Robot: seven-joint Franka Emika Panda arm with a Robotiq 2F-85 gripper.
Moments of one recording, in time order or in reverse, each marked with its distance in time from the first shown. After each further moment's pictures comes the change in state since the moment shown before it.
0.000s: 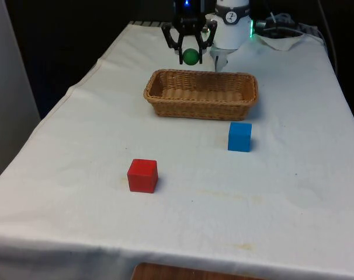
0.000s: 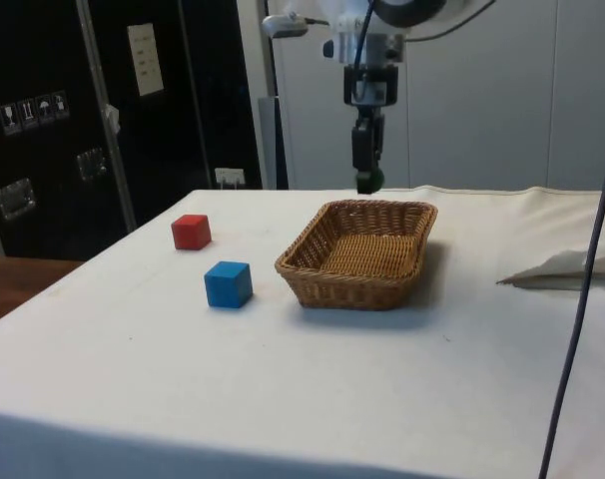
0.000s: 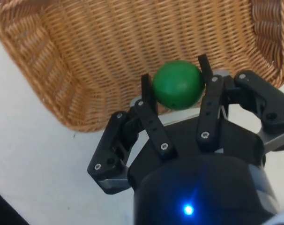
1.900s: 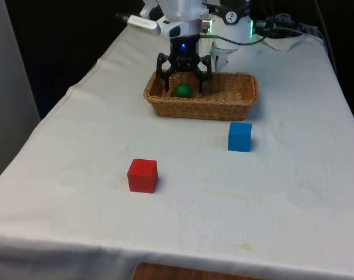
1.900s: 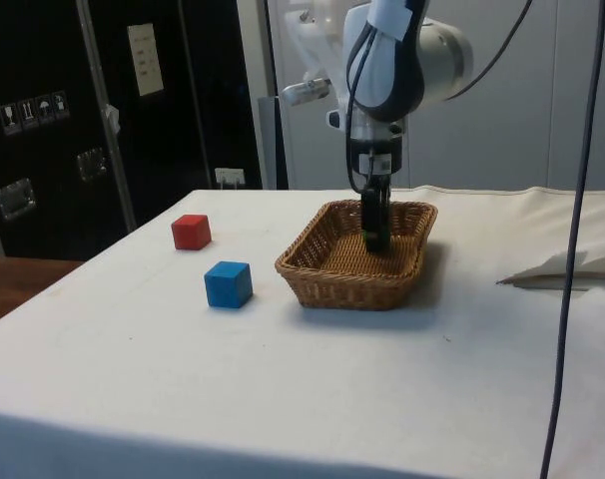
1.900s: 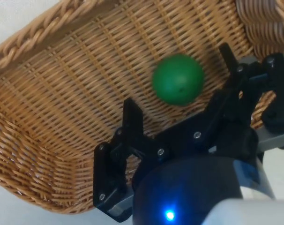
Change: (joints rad) arm 0.000 0.341 0.056 0.024 0.289 0.244 -0.221
